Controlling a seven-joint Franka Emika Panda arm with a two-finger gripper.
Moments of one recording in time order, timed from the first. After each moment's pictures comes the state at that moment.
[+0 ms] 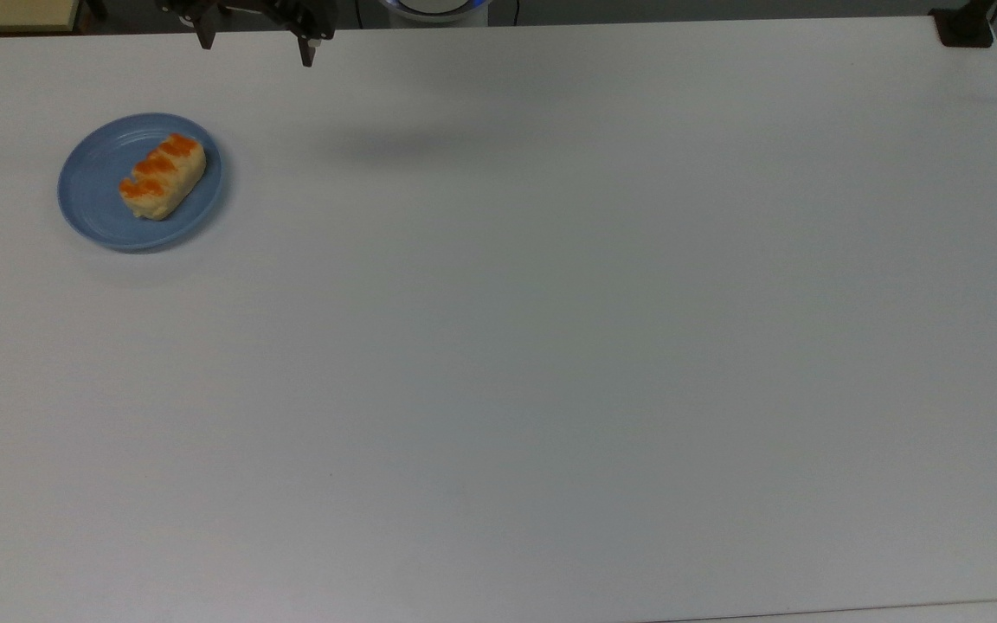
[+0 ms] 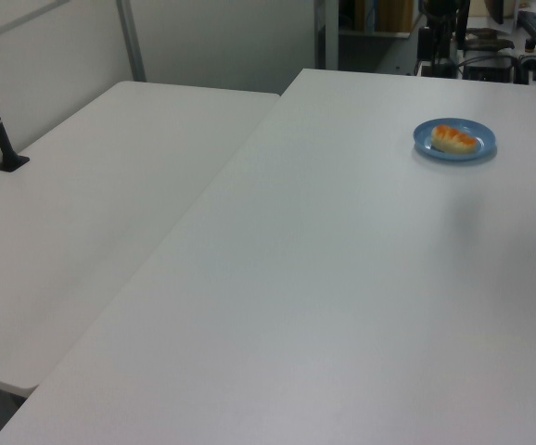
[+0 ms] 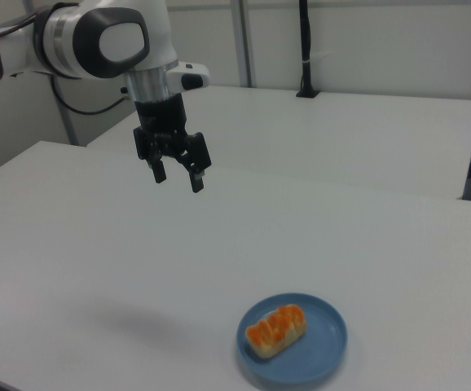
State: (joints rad) arm -0.03 -0.01 -0.13 -1.71 -0.09 1.67 -0.03
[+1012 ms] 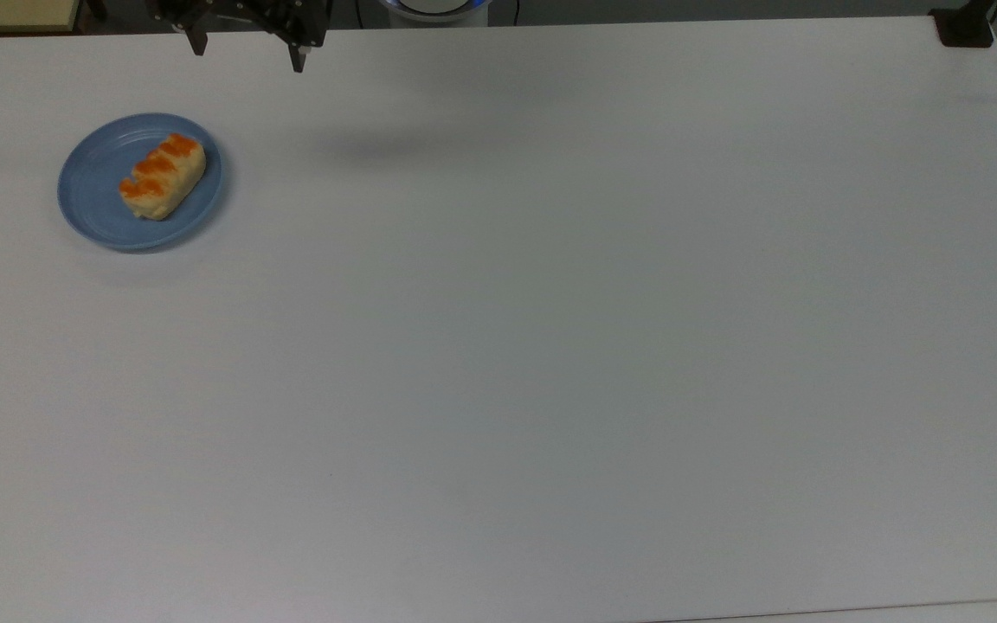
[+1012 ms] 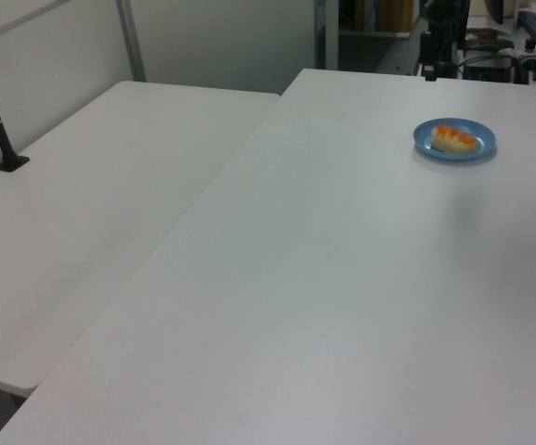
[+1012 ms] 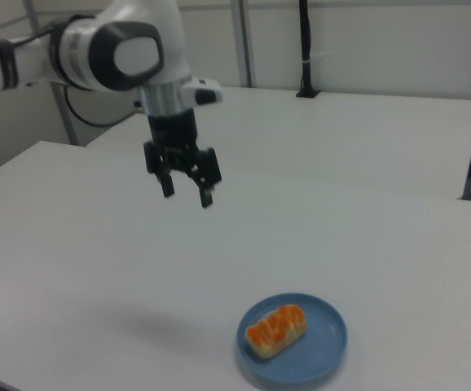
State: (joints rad) arm -0.05 0.01 -0.15 -1.73 -0.09 1.67 -0.07
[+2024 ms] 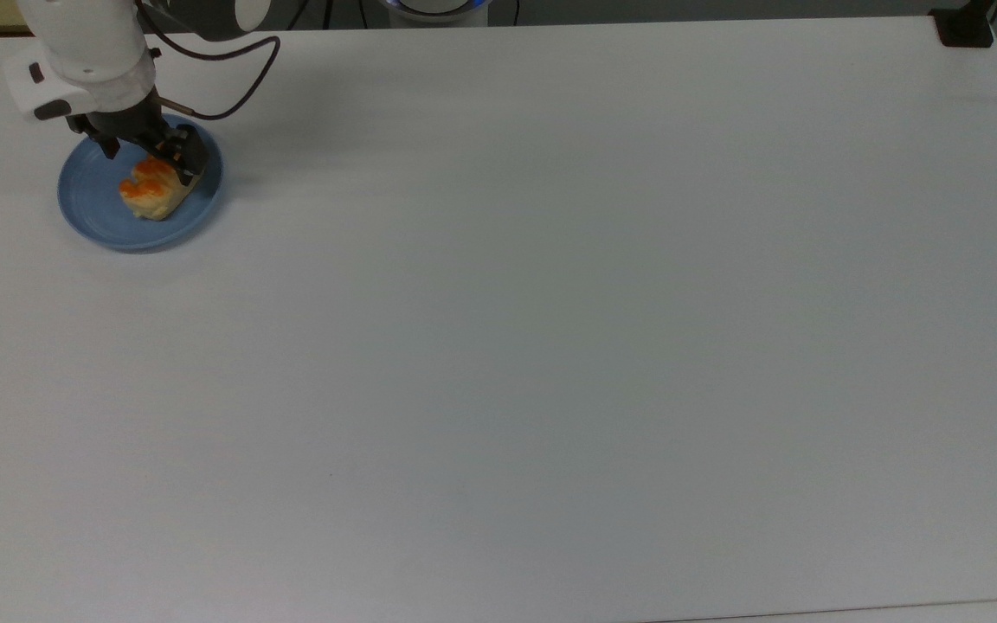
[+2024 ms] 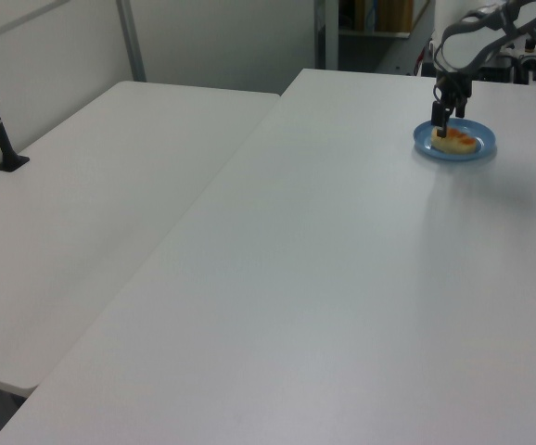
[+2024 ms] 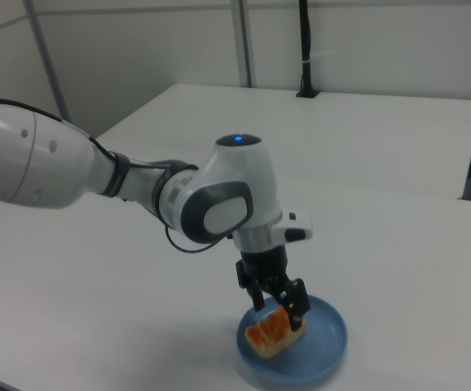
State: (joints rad) arm -0.08 0.24 -0.41 -2.01 -0.09 2.25 -0.15
